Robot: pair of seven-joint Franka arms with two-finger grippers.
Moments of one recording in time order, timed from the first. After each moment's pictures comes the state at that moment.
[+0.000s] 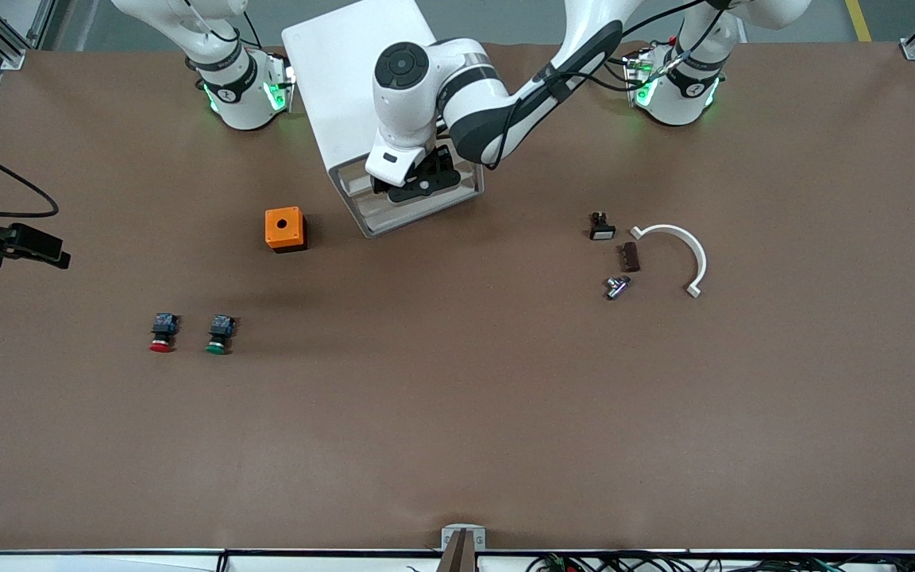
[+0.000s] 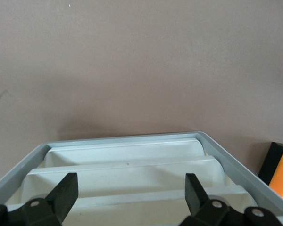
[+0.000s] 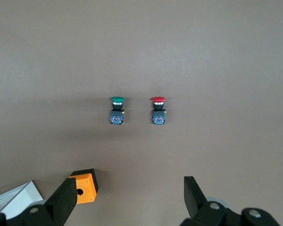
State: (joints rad) left arm -0.65 0.60 -0.50 -1.53 0.18 2.09 -1.50; right arm -0.03 0.17 -0.06 -1.45 0.01 1.56 -0.06
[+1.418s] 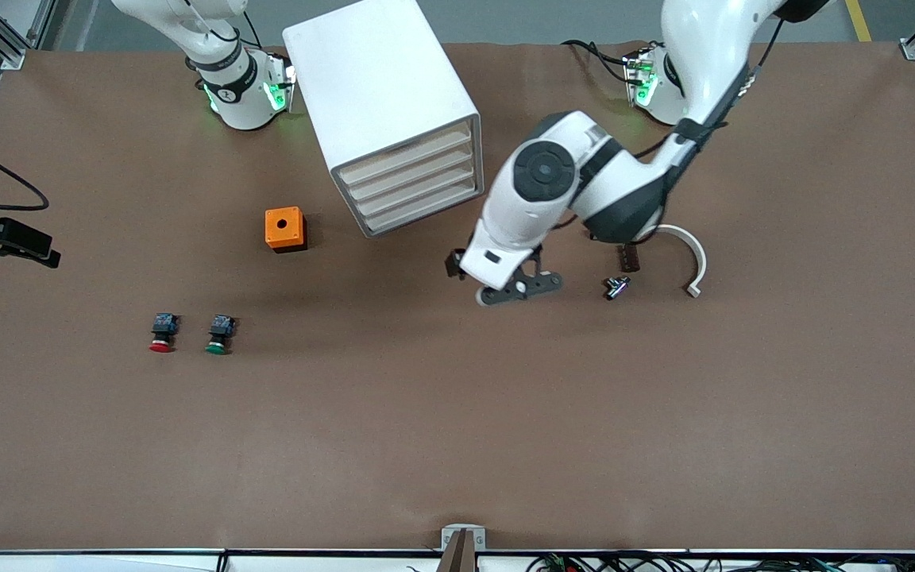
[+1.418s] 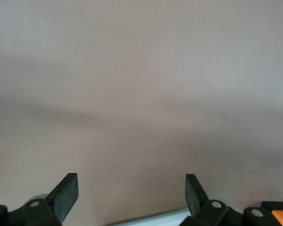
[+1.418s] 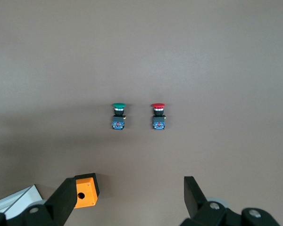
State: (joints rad) left arm -0.28 0.57 -0.50 -1.45 0.11 2.02 -0.97; right arm -0.03 0.16 -0.06 -1.42 0.01 1.56 -0.06
